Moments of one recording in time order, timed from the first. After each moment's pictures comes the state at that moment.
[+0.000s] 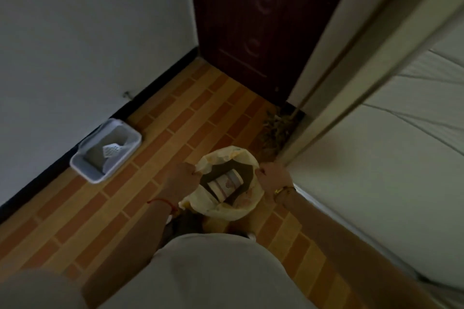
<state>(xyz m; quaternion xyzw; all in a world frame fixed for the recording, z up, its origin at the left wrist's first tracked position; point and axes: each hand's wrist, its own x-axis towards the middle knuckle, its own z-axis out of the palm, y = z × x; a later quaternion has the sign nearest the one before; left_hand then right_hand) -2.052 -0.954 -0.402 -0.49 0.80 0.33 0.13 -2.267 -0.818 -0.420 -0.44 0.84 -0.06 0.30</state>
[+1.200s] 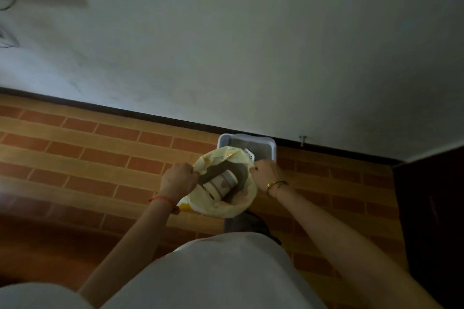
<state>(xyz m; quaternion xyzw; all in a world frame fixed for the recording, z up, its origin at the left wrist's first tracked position) -1.648 -1.202 -0.404 -0.85 0.42 0.31 -0.01 -1.850 -1.331 -0.436 -0.79 0.51 0.08 0.32</state>
